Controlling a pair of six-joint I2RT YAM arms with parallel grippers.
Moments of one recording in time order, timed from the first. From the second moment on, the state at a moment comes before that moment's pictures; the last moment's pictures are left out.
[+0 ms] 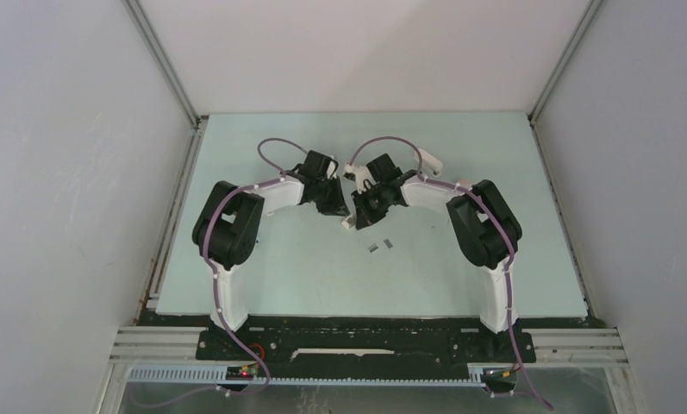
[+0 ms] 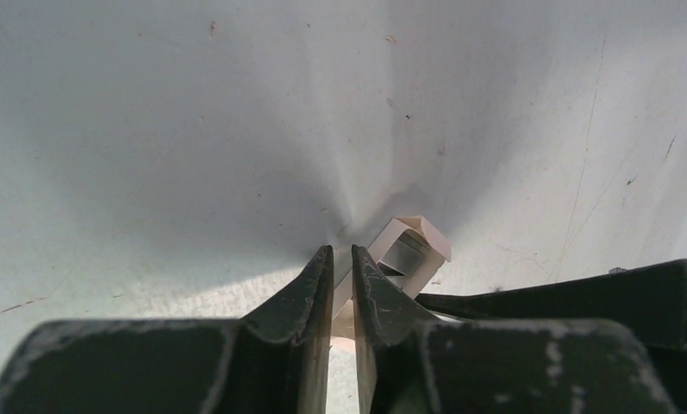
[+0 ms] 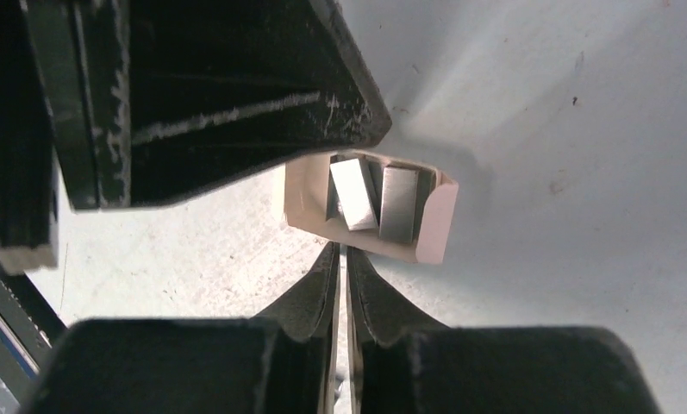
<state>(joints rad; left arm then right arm) -0.46 1.99 1.26 -0.26 0.29 -0.58 0.58 2.07 1.39 -0.36 -0.47 0.01</state>
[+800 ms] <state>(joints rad) -0.44 2.01 1.30 -0.30 0.32 -0.56 0.58 2.04 1.37 -0.41 -0.50 -0.07</state>
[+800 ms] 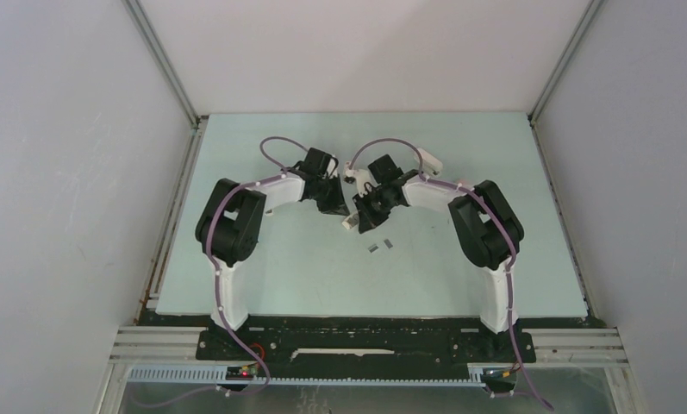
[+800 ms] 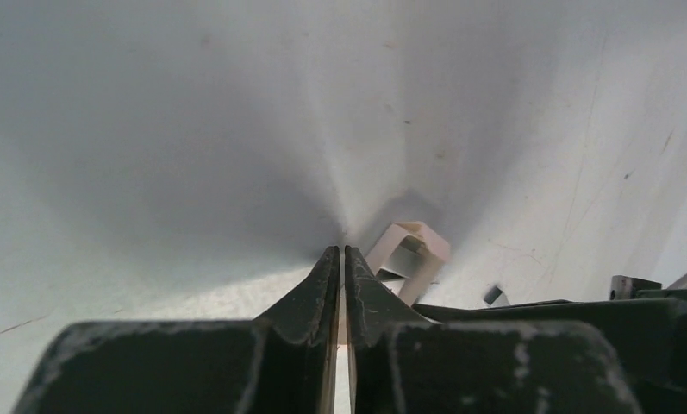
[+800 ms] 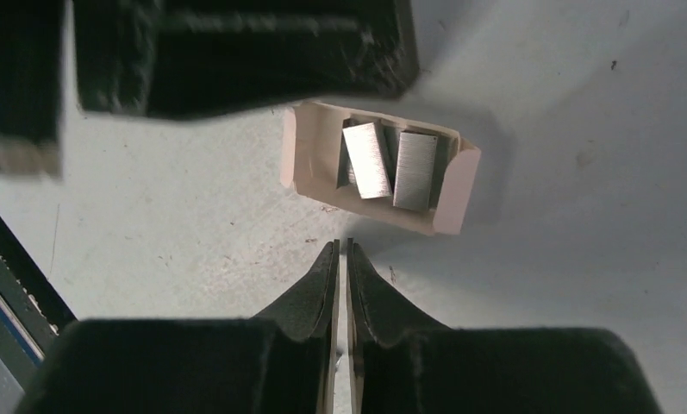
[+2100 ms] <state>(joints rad) -0.41 1.66 1.11 -0.18 0.18 -0.54 0.56 2.02 1.51 -0.46 -0.56 -0.18</state>
